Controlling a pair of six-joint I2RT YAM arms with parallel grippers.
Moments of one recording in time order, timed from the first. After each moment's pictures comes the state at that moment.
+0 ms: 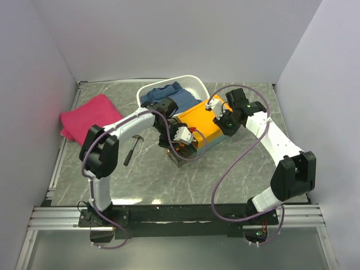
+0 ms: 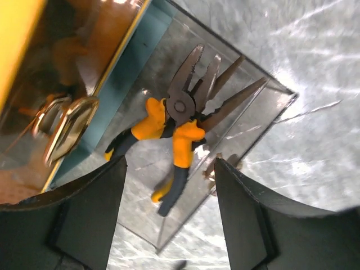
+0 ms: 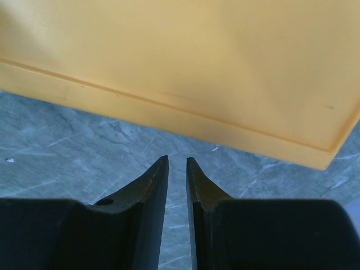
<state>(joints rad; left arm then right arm) -0.62 1.93 1.57 -0.92 0.53 1.30 0.29 1.51 1.32 -0.91 -0.14 -0.62</state>
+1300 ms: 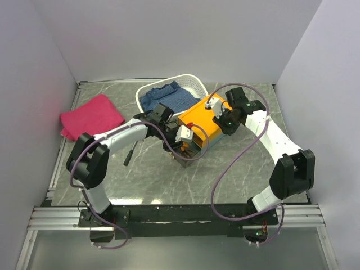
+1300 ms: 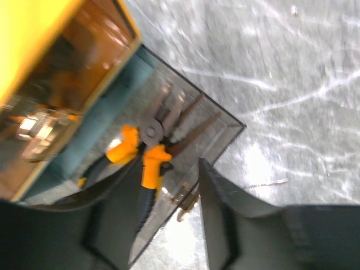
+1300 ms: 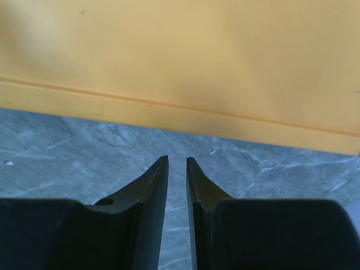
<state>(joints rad) -0.64 1.76 1.29 -0.57 0.71 0.93 0.29 1.54 1.34 -0.91 -0.15 -0.62</state>
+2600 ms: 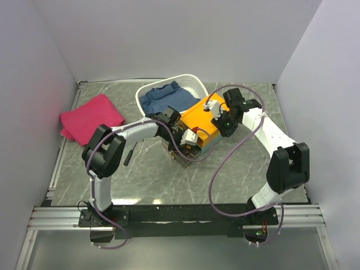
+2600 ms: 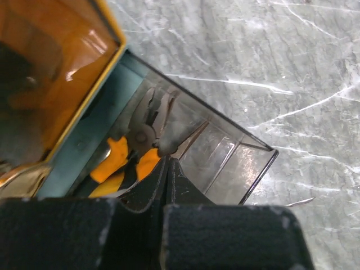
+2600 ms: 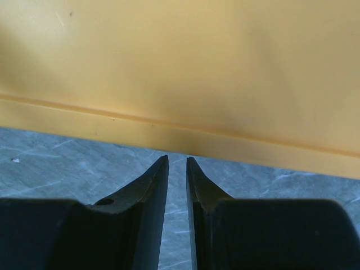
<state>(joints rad) -0.66 1.94 1.37 -0.56 0.76 0.99 0.28 1.60 1.35 -0.93 -0.18 -0.62</state>
